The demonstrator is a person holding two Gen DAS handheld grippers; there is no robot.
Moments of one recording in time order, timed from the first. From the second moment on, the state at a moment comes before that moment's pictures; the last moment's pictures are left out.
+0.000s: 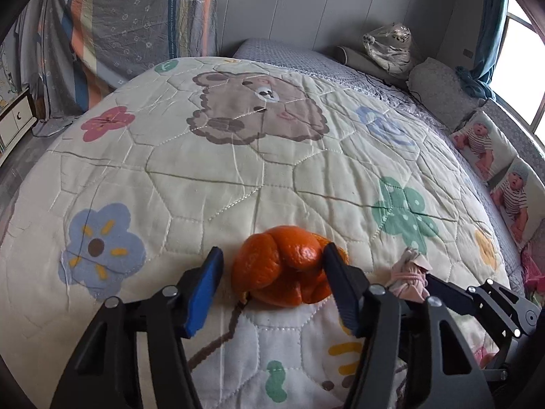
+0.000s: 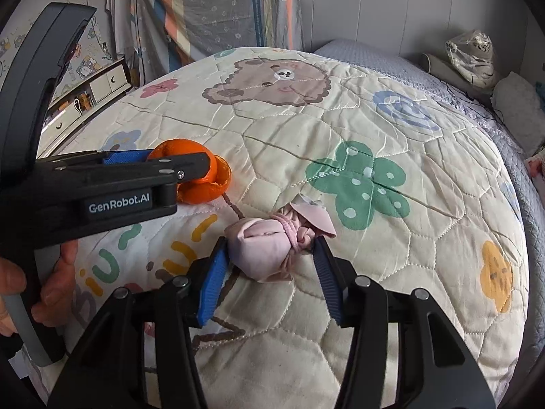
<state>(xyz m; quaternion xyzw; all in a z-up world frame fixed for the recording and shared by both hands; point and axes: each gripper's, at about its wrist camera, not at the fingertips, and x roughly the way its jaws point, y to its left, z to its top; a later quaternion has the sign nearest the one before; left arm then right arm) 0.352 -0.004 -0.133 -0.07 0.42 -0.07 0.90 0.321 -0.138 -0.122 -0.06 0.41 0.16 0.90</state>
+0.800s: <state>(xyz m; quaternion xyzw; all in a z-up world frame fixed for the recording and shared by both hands) 0.327 0.008 -0.099 -0.07 0.37 -0.08 0.92 0.314 -0.169 -0.091 -0.01 0.38 0.14 0.91</state>
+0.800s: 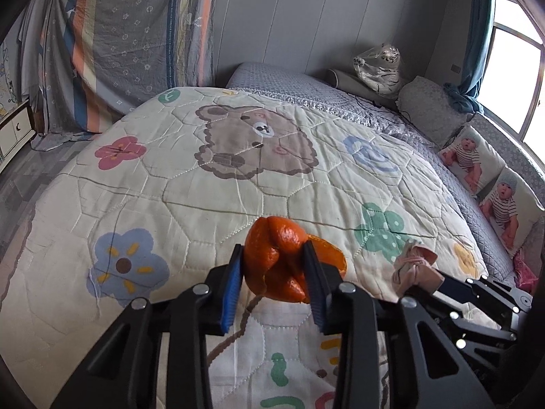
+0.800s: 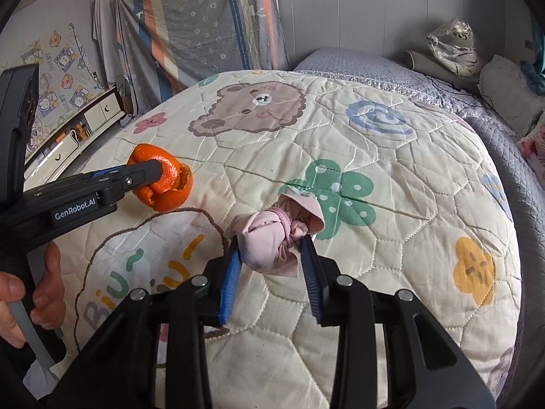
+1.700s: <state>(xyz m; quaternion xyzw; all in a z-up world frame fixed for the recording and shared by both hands) 0.217 -0.085 -0.033 -0.01 0.29 -0.22 0.93 0.156 -0.324 -0.044 0.05 0.31 0.01 0.95</state>
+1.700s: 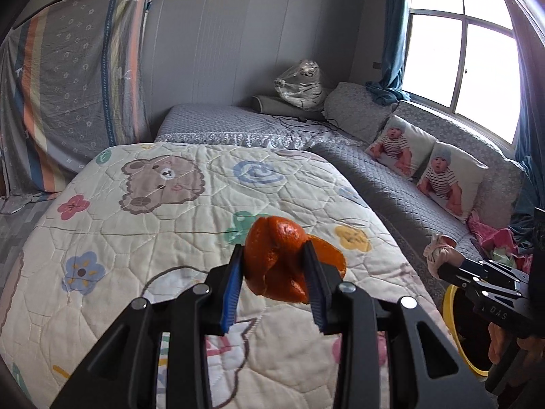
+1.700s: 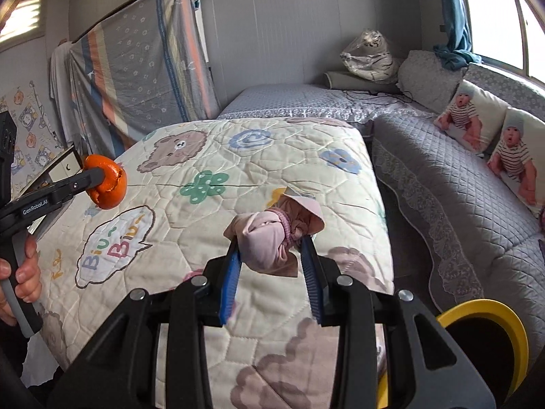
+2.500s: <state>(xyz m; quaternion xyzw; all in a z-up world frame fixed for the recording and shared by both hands) 0.135 -0.281 -0.014 0.08 0.27 -0.42 0.86 0.011 -0.466 -0.066 0.13 0.29 -0.20 0.93</state>
